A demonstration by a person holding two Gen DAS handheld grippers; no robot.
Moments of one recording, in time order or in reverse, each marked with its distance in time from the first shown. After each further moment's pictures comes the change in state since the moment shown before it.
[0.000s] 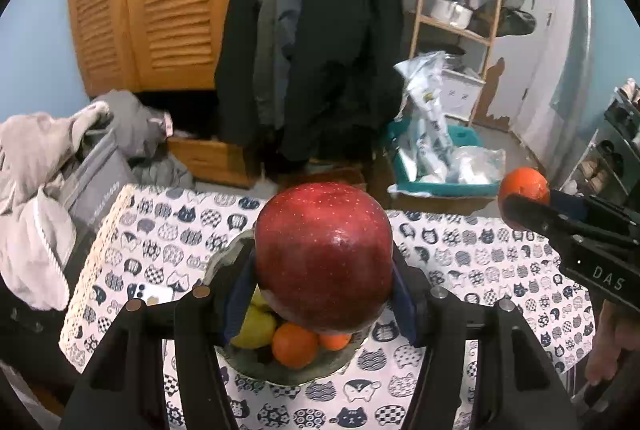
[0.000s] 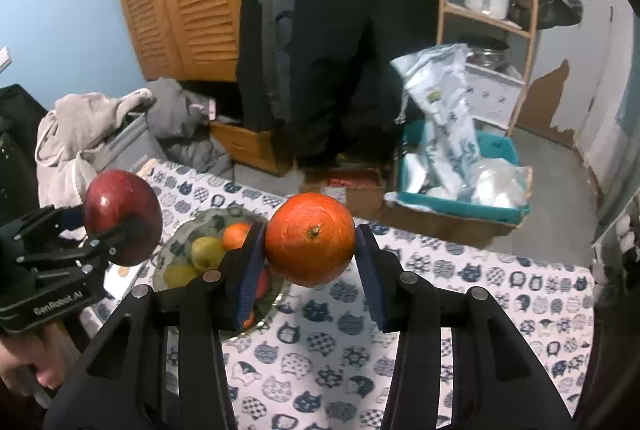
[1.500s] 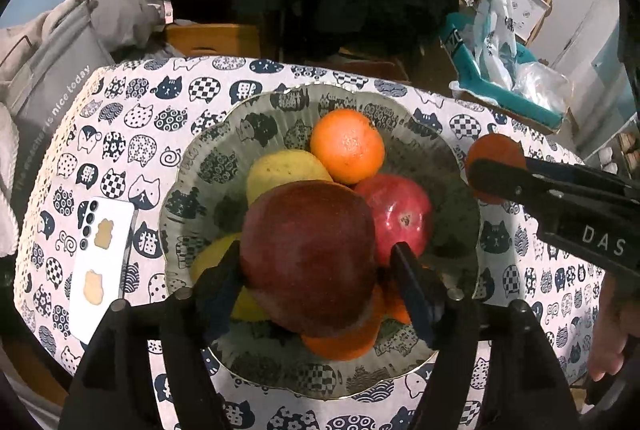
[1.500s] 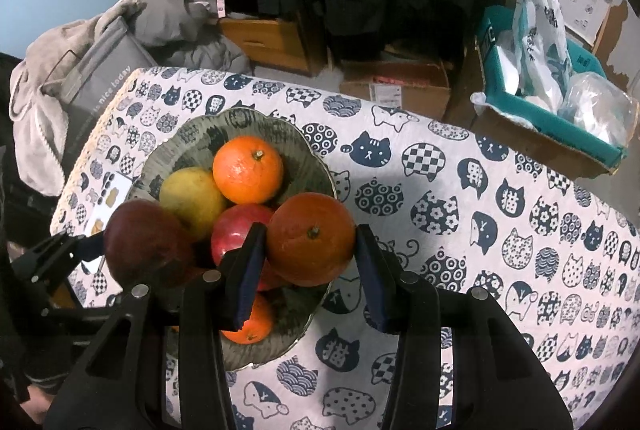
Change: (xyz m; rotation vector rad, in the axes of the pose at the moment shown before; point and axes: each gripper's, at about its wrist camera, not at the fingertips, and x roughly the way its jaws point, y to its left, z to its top) left arm 0.150 0.046 -0.073 -0.062 0.341 0.046; right arm 0.189 0.024 -0.044 0.036 0.355 0.118
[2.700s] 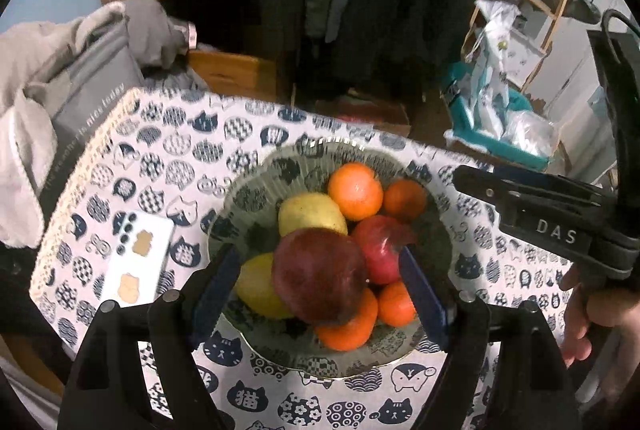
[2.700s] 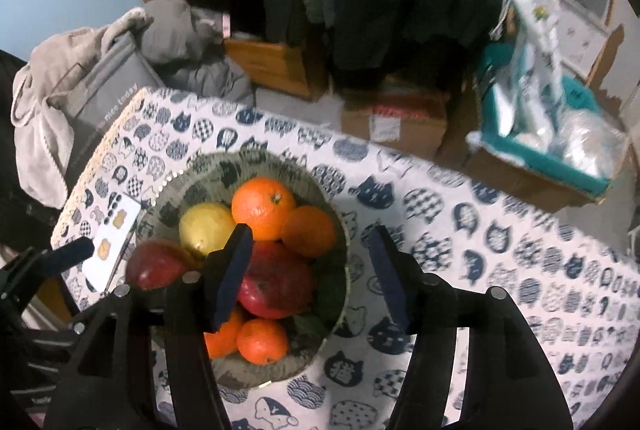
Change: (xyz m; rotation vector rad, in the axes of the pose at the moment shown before) left arm -0.071 0.021 0.009 -0.069 -0.131 -0.019; right arm -0.032 0.024 0.023 -0.044 -0.085 -0.050
